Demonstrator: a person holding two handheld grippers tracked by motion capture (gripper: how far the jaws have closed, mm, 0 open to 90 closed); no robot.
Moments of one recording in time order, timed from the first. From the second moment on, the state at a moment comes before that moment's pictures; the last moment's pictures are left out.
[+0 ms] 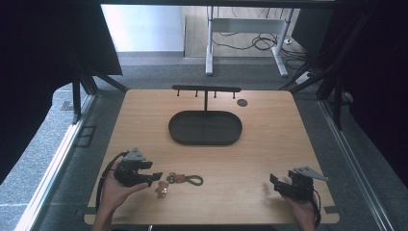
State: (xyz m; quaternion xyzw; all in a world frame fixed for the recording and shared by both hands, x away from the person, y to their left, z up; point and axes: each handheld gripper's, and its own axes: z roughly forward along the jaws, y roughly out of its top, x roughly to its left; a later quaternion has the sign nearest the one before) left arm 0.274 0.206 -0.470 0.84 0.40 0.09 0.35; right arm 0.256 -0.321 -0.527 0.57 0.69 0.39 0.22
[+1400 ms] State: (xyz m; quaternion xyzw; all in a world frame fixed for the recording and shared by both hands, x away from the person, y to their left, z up) left arm 0.272 0.176 -0.438 0.89 0.31 0.10 0.33; right arm 0.255 -0.319 -0.528 0.55 0.71 0.39 0.21
